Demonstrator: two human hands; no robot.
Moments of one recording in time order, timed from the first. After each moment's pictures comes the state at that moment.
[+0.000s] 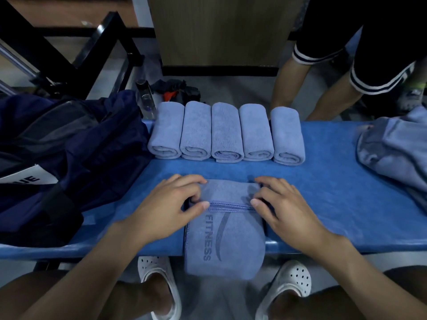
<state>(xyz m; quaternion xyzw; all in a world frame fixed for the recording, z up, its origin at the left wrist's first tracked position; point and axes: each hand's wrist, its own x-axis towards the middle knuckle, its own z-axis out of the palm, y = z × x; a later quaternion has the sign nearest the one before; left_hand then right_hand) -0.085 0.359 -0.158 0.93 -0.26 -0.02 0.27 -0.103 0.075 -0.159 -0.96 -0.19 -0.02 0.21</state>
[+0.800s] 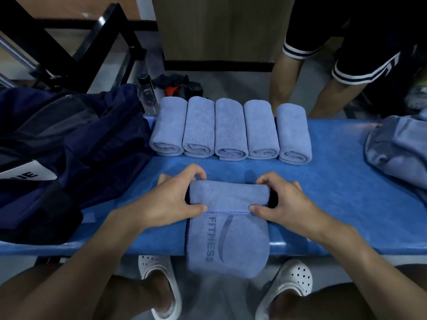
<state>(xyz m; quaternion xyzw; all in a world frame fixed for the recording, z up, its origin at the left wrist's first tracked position) -0.072 0.356 -0.144 0.91 -0.10 -0.22 0.35 -0.086 0.081 -0.144 -0.93 -0.09 0.13 0.34</state>
